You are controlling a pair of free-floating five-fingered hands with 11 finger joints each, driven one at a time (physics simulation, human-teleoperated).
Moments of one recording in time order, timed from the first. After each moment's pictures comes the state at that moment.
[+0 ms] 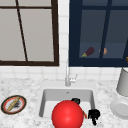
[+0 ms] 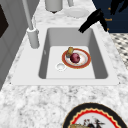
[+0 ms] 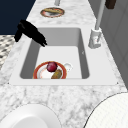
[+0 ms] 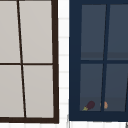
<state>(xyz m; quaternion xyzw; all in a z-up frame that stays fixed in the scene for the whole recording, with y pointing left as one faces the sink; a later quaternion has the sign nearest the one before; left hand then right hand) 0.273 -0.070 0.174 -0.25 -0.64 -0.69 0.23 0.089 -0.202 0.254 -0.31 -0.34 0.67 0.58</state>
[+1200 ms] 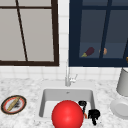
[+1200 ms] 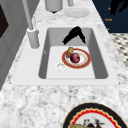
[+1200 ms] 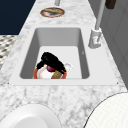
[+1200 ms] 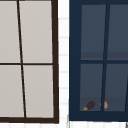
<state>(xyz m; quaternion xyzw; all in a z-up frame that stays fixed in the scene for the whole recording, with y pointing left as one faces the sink) 0.382 -0.145 0.022 -0.25 -0.65 -0.68 0.22 0.089 -0.202 0.254 -0.31 -0.34 0.67 0.58</state>
